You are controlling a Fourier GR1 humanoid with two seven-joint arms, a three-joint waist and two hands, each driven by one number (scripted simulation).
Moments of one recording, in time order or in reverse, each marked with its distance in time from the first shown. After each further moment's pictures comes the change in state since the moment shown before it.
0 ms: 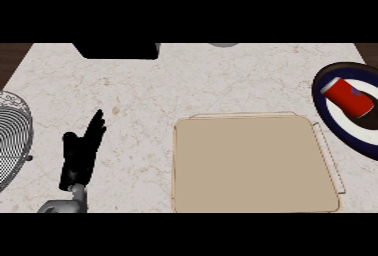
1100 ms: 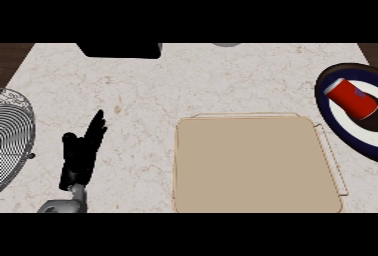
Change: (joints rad) left arm -0.001 -0.003 0.009 0.009 0.004 -0.023 -0.014; right arm 0.054 0.025 0.049 0.051 -0.036 -0.096 -0.085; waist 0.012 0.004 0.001
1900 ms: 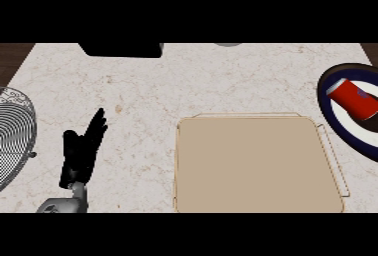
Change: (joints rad) left arm -0.012 -0.002 0.004 -0.003 -0.004 -0.005 0.014; right arm 0.038 -0.068 -0.007 0.047 -0.012 -0.050 -0.027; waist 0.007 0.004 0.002
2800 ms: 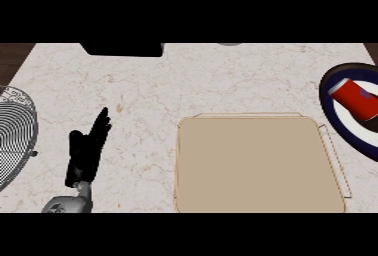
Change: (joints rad) left arm -0.009 -0.019 -0.010 0.018 -0.015 0.009 -0.023; right arm 0.055 -0.076 -0.077 0.032 -0.070 -0.022 -0.004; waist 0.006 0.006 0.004
